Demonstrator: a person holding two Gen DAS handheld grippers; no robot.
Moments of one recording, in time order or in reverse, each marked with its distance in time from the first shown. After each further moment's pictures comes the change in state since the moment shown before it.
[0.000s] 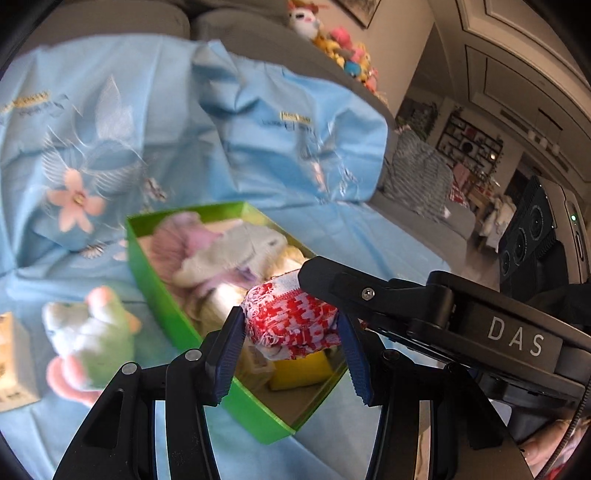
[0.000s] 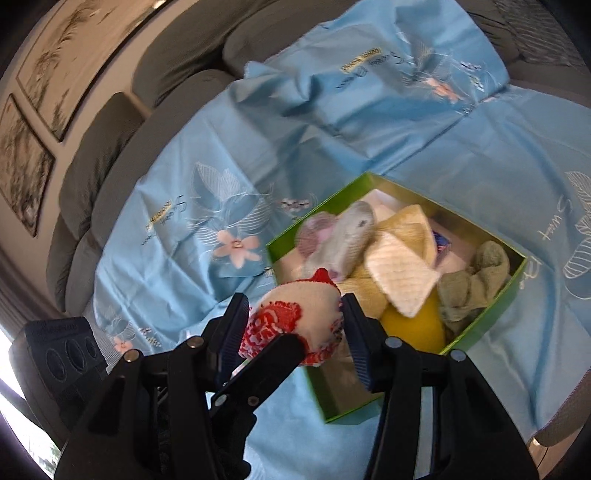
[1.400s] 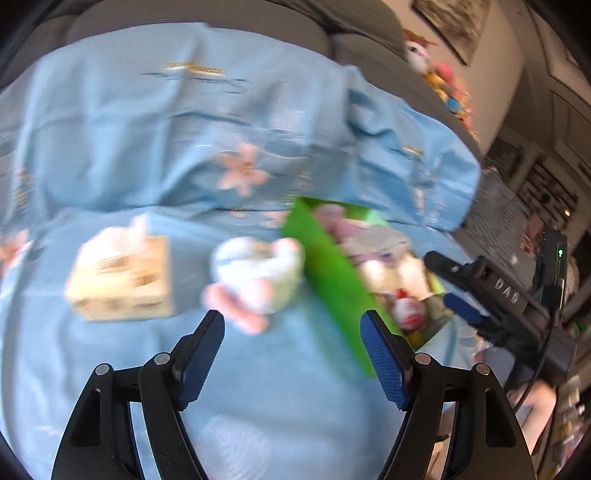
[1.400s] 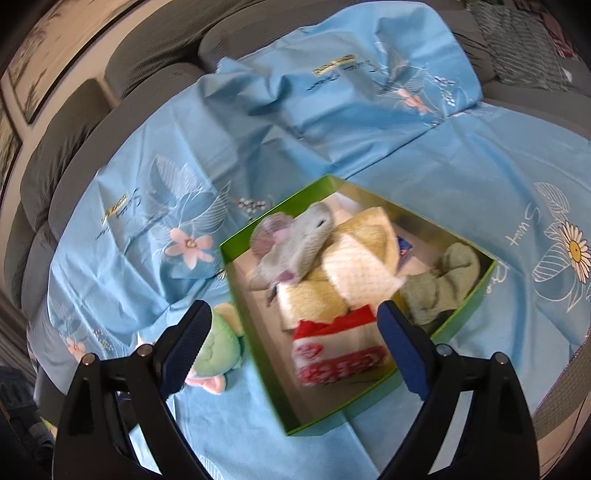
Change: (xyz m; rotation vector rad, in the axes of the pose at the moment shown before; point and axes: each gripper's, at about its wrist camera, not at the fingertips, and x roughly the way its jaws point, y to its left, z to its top) left arm -0.131 0.083 -0.052 -0.249 -0.050 0.309; right arm 0.016 0.018 -0.015 -0.098 -0.018 -0.147
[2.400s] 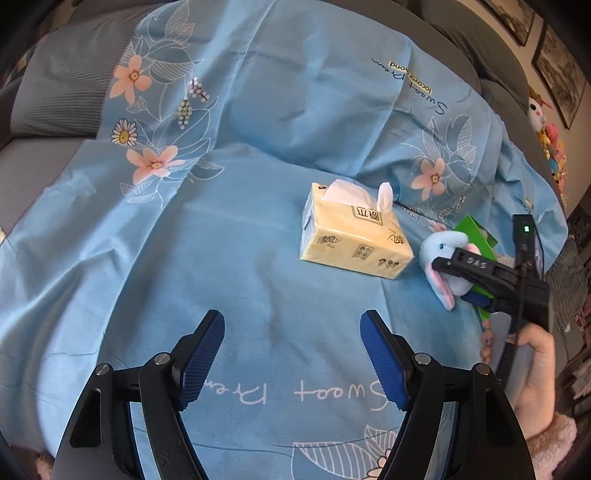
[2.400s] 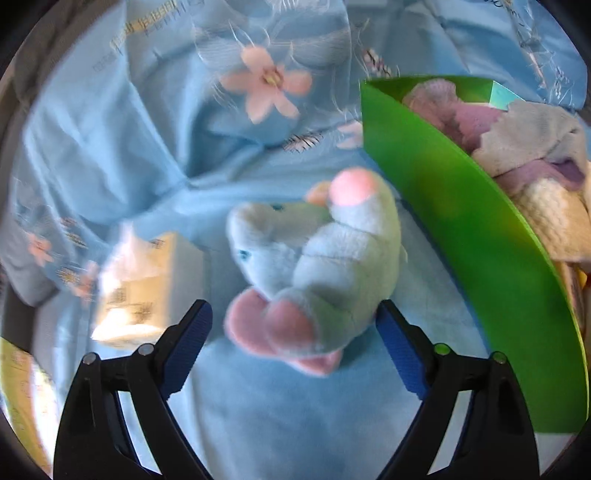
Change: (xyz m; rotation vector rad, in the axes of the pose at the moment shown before) left arm -0.051 0.175 -0.063 -0.284 -0.019 0.260; right arm 0.160 0.130 -0.071 -0.251 0.330 -0.149
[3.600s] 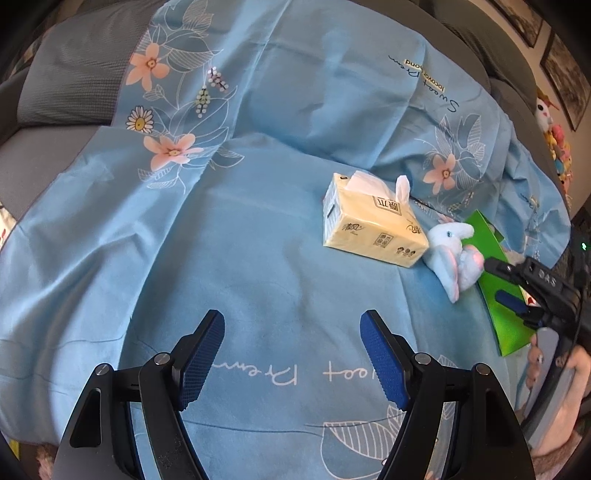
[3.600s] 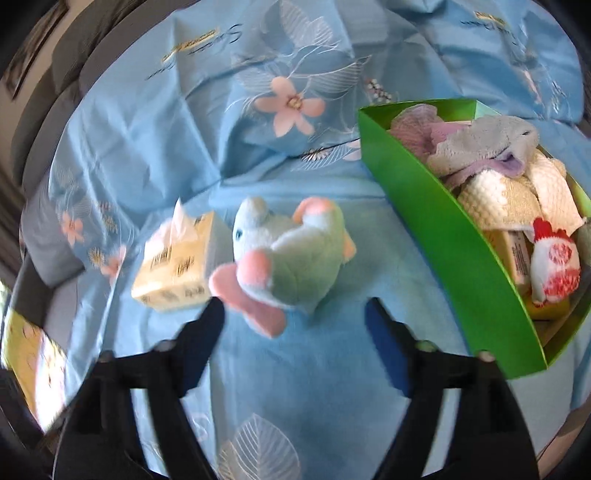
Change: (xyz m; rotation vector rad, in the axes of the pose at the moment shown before) left arm -0.006 0.019 -0.007 -0.018 0.036 0.017; right arm -0.076 -0.009 -0.022 -0.012 -0.042 0.151
